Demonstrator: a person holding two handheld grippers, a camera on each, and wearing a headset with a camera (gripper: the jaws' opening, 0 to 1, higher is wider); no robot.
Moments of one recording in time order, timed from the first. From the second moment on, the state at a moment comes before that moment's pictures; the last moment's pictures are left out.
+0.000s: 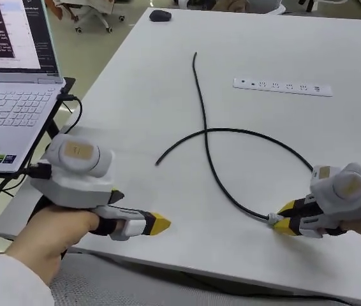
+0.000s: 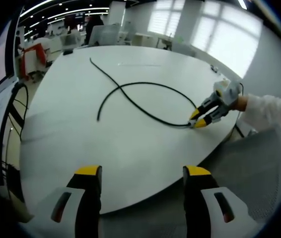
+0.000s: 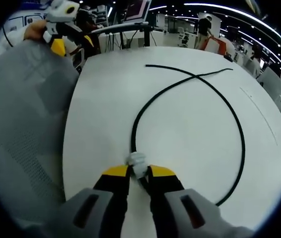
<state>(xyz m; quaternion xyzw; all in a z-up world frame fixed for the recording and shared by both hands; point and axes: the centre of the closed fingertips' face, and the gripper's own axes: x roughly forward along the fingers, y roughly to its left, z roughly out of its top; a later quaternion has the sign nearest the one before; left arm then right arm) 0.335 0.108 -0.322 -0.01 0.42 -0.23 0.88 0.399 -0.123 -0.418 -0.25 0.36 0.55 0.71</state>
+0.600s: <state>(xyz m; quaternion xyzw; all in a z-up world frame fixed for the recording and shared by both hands) 0.343 0.097 -0.306 0.00 0.38 -0.25 0.89 0.394 -0.108 -0.377 -0.29 0.31 0.56 0.72</state>
